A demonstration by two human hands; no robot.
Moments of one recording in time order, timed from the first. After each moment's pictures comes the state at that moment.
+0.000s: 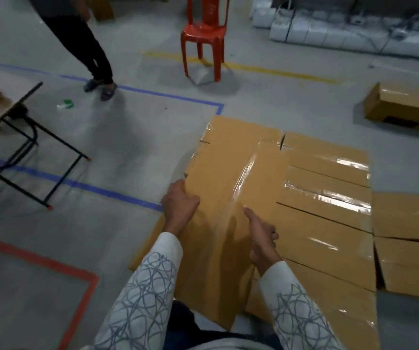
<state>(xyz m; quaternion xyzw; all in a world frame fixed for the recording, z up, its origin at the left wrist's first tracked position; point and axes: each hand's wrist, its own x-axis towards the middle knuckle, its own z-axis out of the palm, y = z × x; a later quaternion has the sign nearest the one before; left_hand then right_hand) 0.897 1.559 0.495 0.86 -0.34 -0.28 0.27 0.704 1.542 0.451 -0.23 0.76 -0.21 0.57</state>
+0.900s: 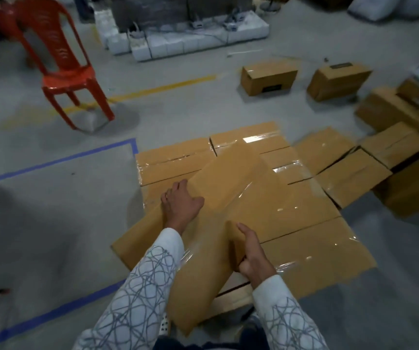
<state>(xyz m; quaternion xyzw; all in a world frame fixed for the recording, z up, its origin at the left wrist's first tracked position) 0.964 1.390 0.502 0.67 -0.68 -0.28 0.10 0.826 1.526 0.454 0.12 0.61 -0.44 0.65</state>
